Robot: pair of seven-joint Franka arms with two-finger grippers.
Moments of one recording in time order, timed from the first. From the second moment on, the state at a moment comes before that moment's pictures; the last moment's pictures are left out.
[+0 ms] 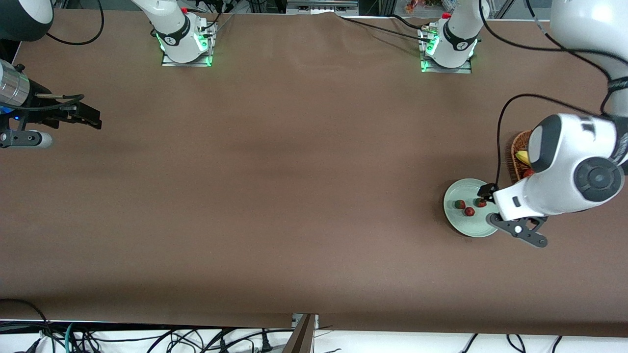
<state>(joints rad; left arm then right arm) 0.02 0.50 -0.13 -1.35 0.16 1.76 0.34 -0.04 0.09 0.07 -1.57 -0.05 1.52 0.02</state>
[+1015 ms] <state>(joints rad) 0.02 0.23 -0.12 -1.29 0.13 1.47 0.12 -0.03 0.09 0.08 -1.57 -0.05 1.52 0.02</state>
